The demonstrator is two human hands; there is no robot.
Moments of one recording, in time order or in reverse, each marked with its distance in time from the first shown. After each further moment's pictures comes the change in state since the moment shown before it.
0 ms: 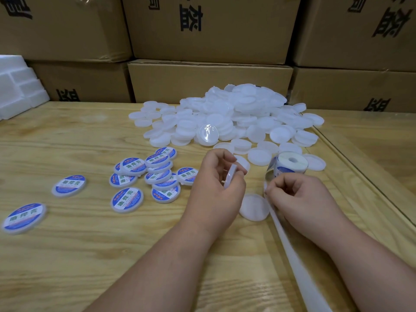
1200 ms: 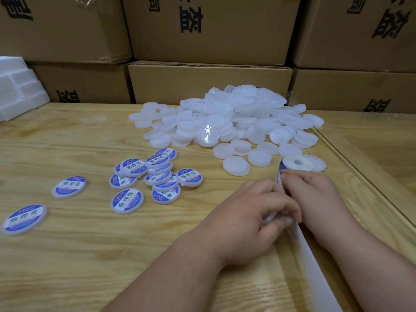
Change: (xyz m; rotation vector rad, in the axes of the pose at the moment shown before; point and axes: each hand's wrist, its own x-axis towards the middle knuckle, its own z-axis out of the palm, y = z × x) left_hand -0.018 0.010 0.008 0.449 -0.600 0.380; right_hand 0.005 -0.001 -0.007 0.177 0.046 0.080
